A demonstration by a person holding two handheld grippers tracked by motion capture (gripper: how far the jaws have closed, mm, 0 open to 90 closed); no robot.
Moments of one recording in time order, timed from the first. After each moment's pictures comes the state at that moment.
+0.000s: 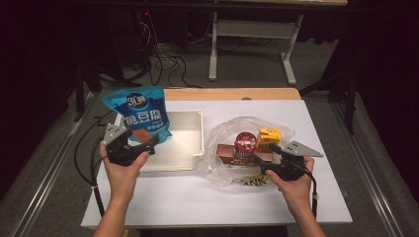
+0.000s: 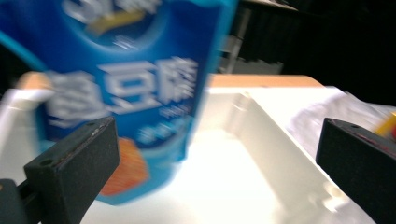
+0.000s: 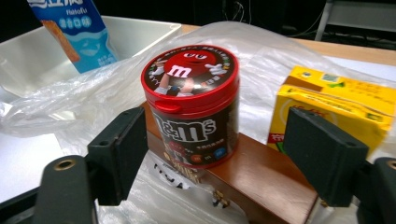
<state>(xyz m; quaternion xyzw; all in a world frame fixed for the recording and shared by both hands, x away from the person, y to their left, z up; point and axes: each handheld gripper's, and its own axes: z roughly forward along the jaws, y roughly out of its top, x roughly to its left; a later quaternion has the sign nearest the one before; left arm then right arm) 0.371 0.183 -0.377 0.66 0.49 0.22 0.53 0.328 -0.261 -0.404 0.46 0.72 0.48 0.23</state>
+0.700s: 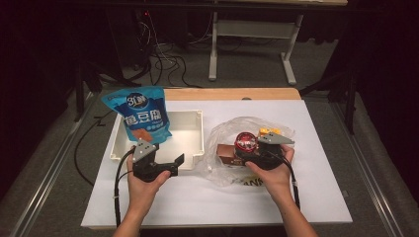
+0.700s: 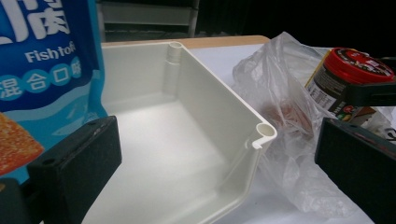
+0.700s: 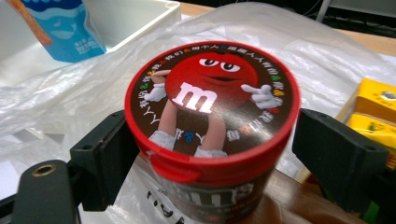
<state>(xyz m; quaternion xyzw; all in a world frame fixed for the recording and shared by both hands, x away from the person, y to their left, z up) 0.350 0.136 -0.405 0.71 0.43 0.18 0.52 0.370 -0.220 -0.417 0.46 0.74 0.43 0.23</state>
